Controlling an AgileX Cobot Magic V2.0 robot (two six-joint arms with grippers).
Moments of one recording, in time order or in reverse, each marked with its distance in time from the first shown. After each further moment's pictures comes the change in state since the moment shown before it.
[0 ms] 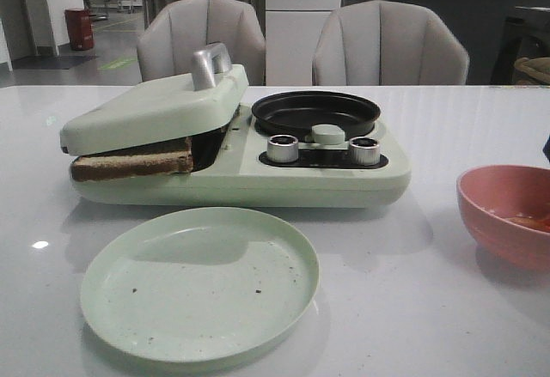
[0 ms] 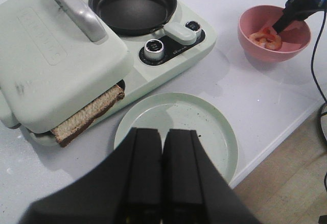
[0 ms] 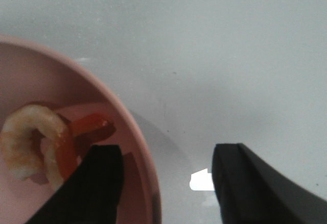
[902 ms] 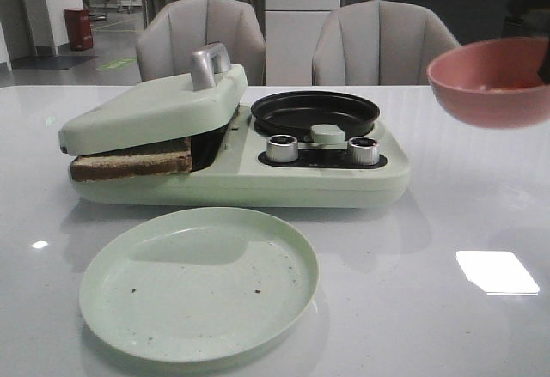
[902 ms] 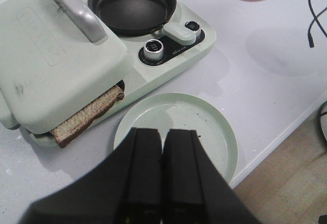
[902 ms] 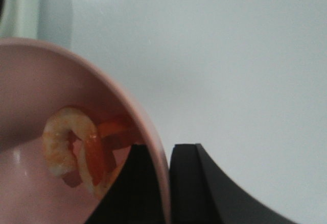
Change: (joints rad) left arm 0.000 0.000 0.000 0.000 -0.002 0.000; right arm 0.100 0.019 -0.534 -0.078 0.331 -0.014
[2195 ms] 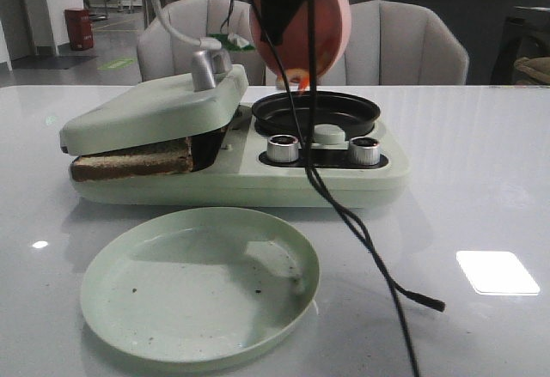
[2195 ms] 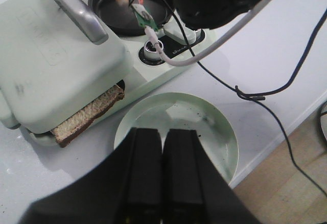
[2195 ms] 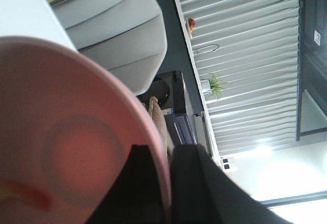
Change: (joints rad) left arm 0.000 0.000 0.000 0.000 0.000 0.001; right arm 0.742 0.532 -0.411 -1.669 0.242 0.662
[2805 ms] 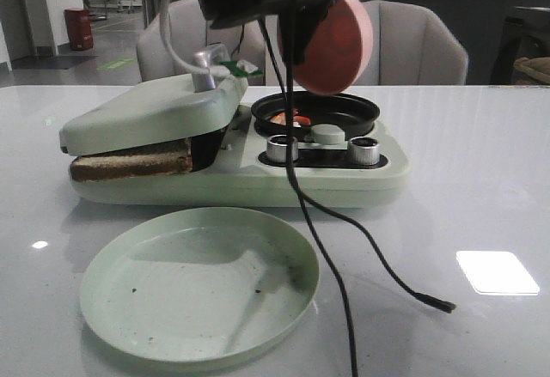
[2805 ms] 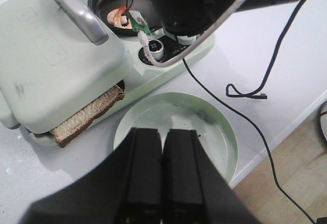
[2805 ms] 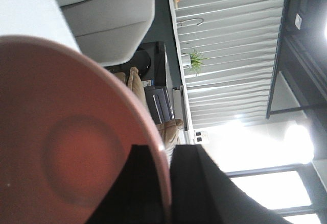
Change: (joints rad) left arm 0.000 0.000 0.000 0.000 0.000 0.000; right arm -0.020 0.064 -0.086 -0.002 0.101 -0.091
